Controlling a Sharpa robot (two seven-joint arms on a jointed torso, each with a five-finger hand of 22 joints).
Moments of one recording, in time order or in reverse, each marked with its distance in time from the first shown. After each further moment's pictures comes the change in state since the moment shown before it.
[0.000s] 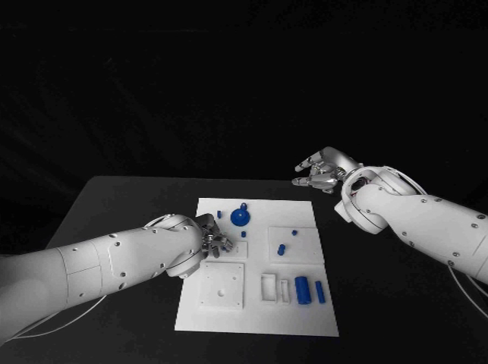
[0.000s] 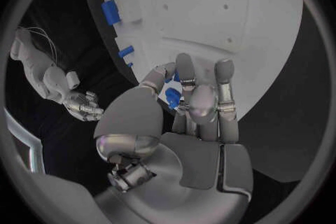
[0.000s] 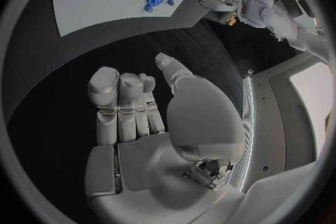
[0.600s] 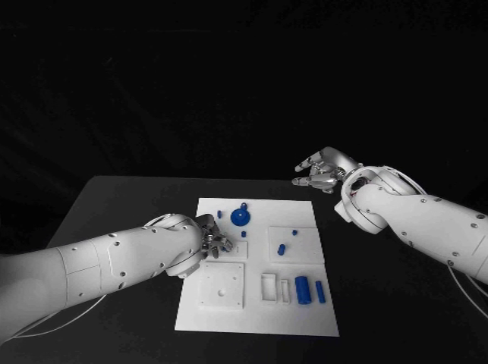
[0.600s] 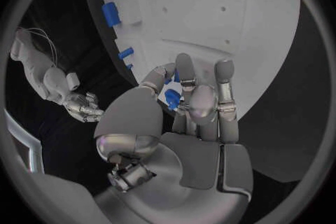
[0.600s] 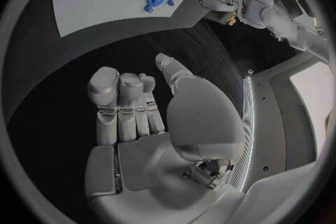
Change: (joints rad) left arm 0.001 -0.002 0.001 0.001 -0.004 0.018 -0.004; left_hand -0.006 0.006 0.001 -0.003 0.002 0.000 0.000 0.001 0.023 0.000 0.000 0.019 -0.034 0.000 0.003 0.004 0.004 0.000 0.015 0.001 -0.035 0.042; right arm 0.000 0.002 0.000 -0.002 0.000 0.002 -0.002; right_hand -0.004 0.004 0.003 -0.003 0.000 0.000 0.000 0.000 0.000 0.000 0.000 0.000 0.000 0.000 0.000 0.000 0.001 0.000 0.000 0.000 0.000 0.000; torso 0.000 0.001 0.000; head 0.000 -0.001
